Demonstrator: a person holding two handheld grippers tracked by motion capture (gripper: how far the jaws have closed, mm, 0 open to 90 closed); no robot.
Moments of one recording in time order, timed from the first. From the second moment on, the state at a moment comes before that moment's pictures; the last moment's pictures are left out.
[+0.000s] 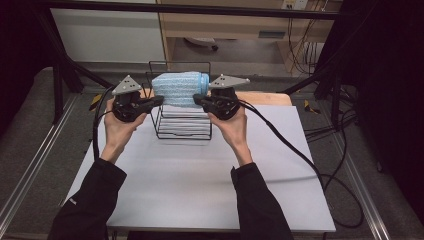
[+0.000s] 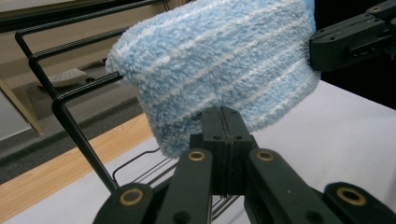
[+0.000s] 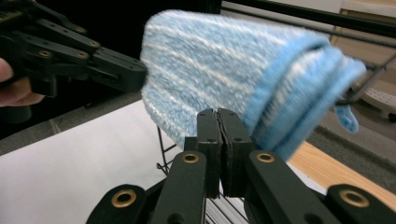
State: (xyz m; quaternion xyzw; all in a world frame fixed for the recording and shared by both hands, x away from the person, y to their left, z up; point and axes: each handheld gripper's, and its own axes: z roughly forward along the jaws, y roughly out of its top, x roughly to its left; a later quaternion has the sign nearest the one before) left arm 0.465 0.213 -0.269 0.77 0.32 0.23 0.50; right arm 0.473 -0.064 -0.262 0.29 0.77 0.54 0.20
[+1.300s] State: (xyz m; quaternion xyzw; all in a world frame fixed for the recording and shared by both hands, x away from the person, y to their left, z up) left arm 0.452 0.216 -0.250 0.75 0.34 0.24 0.51; right arm 0.461 -0.079 -0.260 0.28 0.74 0.57 0.21
